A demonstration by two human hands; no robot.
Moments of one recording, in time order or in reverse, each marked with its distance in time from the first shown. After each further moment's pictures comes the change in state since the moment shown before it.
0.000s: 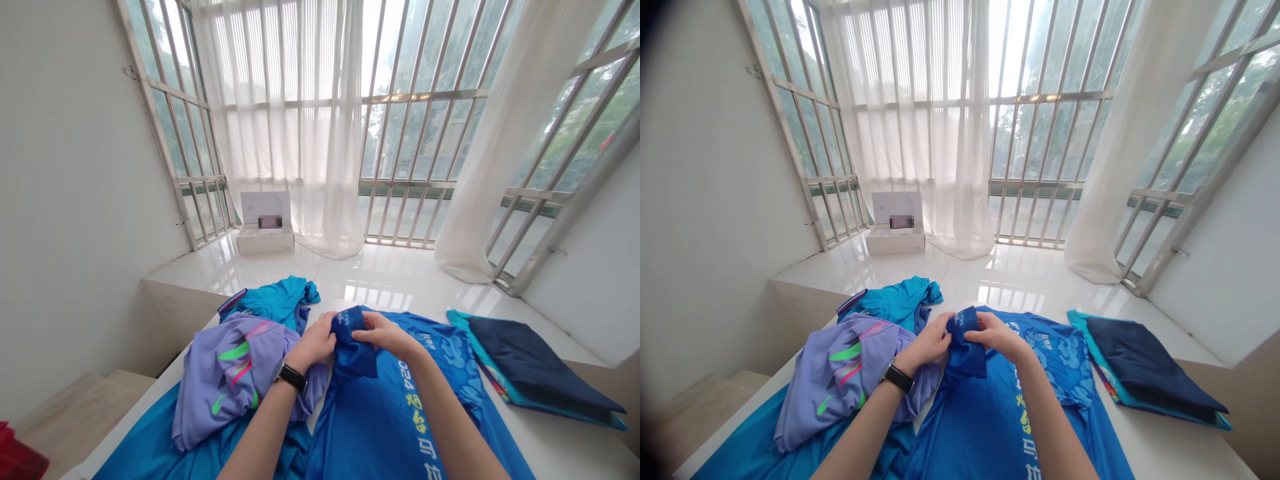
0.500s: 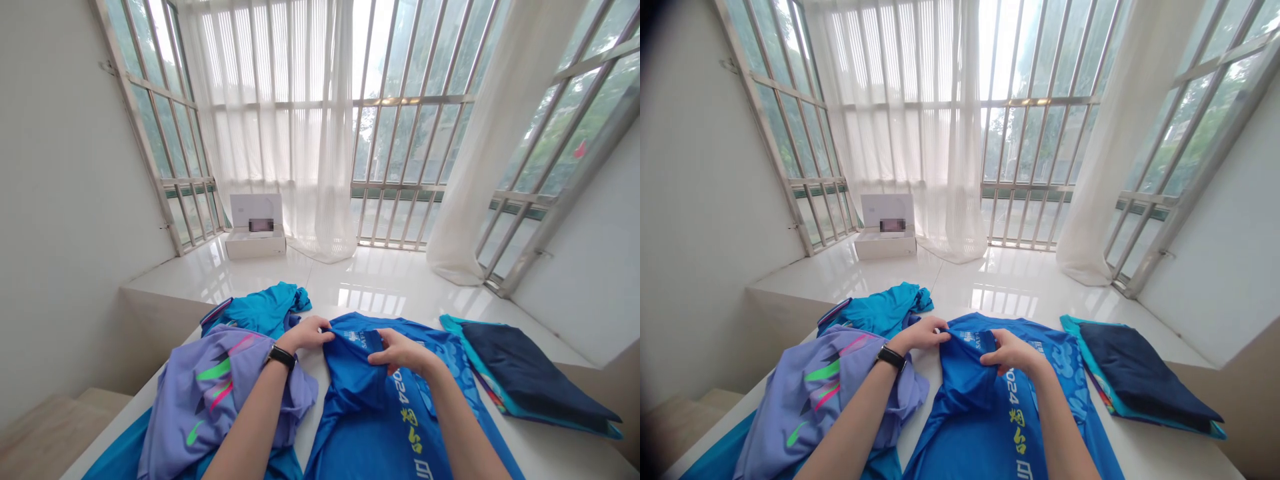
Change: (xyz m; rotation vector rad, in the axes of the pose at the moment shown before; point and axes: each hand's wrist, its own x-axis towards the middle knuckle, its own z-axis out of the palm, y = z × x) left_hand 0.050 -0.022 -0.012 0.053 -0.270 0.050; right_hand -0.018 0.027 -0.048 -0.228 0.055 0.223
